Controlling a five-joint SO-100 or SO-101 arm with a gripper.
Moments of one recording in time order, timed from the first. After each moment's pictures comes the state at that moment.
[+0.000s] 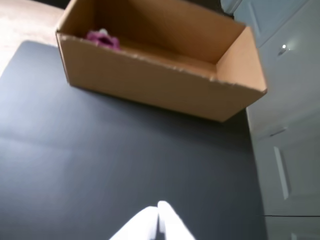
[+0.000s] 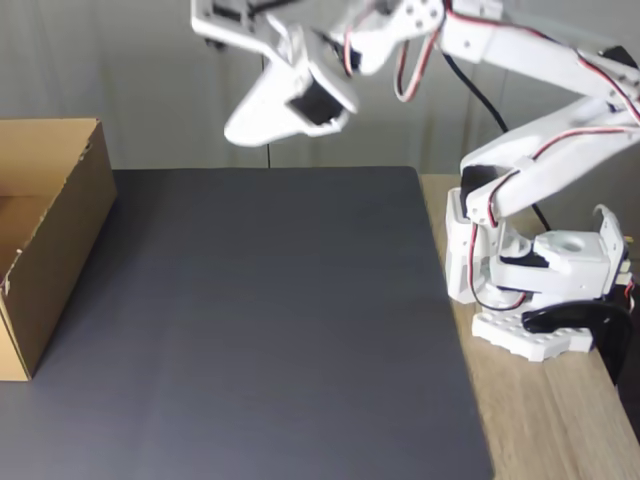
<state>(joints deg) 15.5 144.4 131.6 43.4 200.8</state>
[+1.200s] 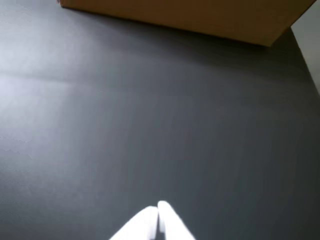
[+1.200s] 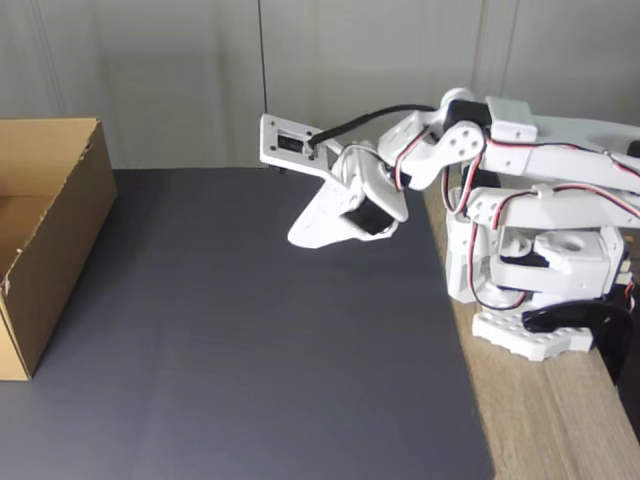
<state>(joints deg) 16.0 179.5 177.2 36.9 194.8</state>
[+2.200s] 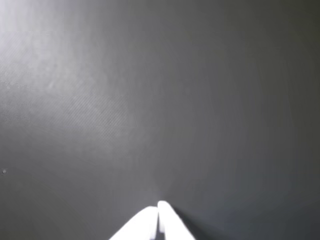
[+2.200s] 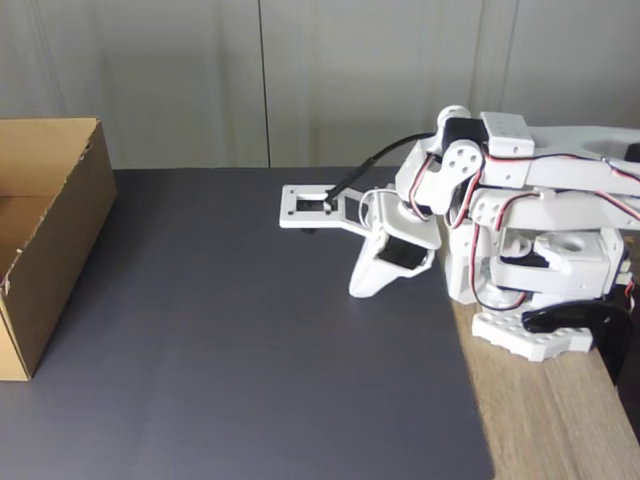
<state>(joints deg) 13.8 180.1 180.5 59.2 186.2</state>
